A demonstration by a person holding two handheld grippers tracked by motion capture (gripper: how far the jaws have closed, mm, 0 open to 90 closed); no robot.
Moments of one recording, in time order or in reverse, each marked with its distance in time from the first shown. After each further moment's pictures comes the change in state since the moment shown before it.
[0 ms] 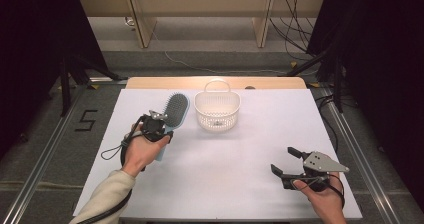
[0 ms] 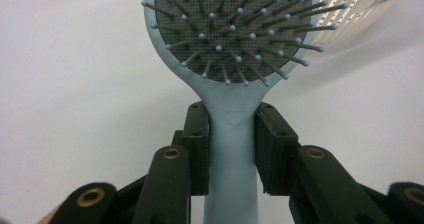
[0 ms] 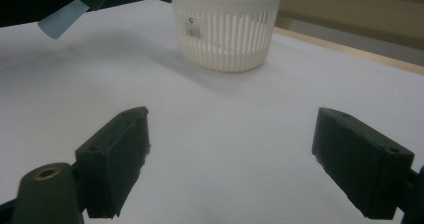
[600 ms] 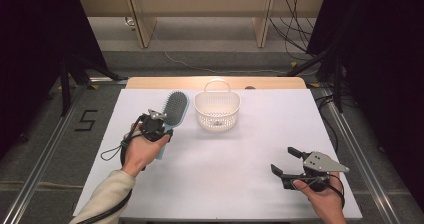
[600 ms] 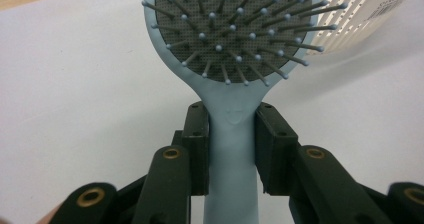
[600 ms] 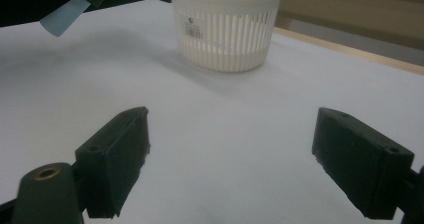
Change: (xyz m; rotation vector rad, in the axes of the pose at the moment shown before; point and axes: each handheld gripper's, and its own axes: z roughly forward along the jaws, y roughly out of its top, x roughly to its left) left arm 0.001 0.001 -0.002 -0.037 0.004 -0.006; right arm 0.000 0.000 0.000 0.000 -0.001 0.000
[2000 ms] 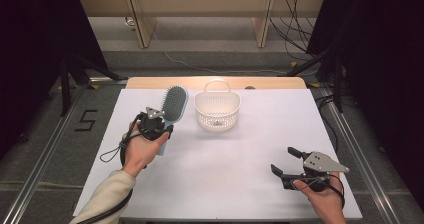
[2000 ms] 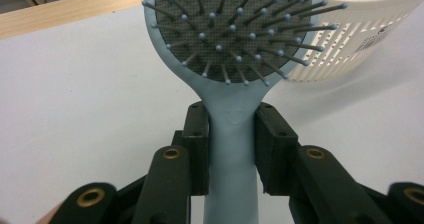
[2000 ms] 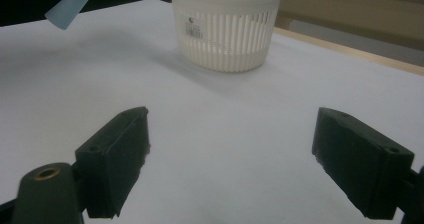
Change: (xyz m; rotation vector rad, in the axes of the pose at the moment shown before) left arm 0.000 0.003 -0.005 -0.088 -0.001 -0.018; right arm 0.000 0.000 0.000 -0.002 0.000 -0.003
